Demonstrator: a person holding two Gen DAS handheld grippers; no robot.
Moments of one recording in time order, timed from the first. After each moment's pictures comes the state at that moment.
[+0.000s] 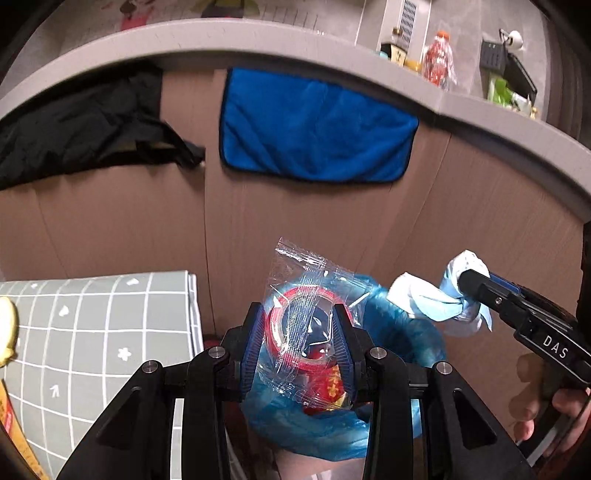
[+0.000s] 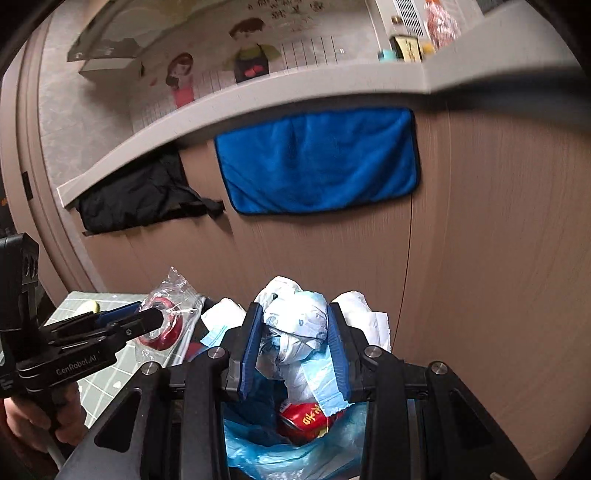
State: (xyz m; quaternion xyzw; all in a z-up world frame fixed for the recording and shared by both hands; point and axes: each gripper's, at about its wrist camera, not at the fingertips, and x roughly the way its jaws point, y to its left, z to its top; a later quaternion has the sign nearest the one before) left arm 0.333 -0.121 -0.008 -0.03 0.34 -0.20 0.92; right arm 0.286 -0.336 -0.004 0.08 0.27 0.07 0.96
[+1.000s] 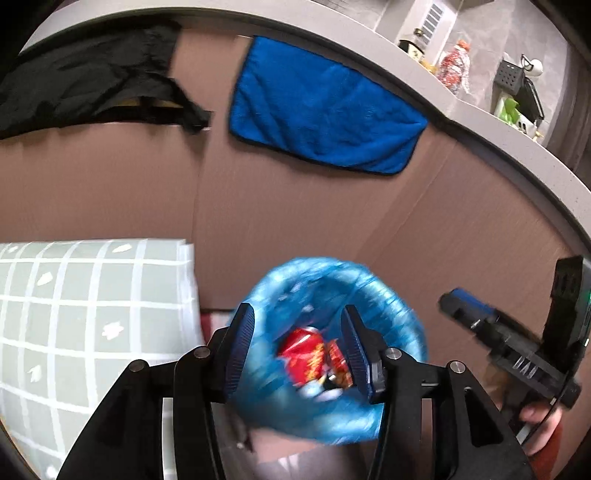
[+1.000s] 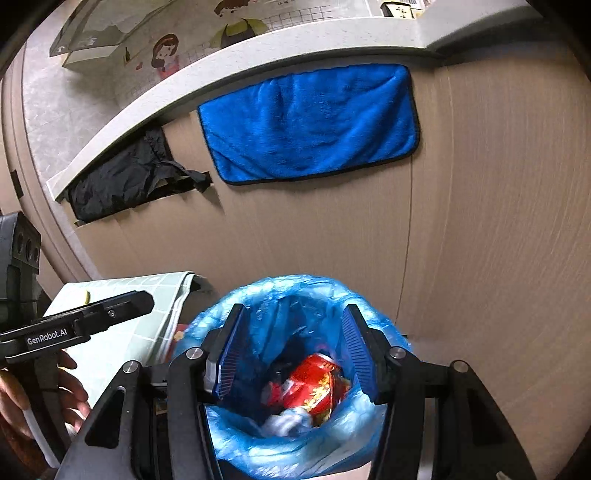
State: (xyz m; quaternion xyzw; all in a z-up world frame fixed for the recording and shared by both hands) left arm 0.336 -0.075 -0.017 -0.09 0.39 -0.23 0.89; right arm 0.303 -0.332 -0.027 0.10 0.32 0.07 0.94
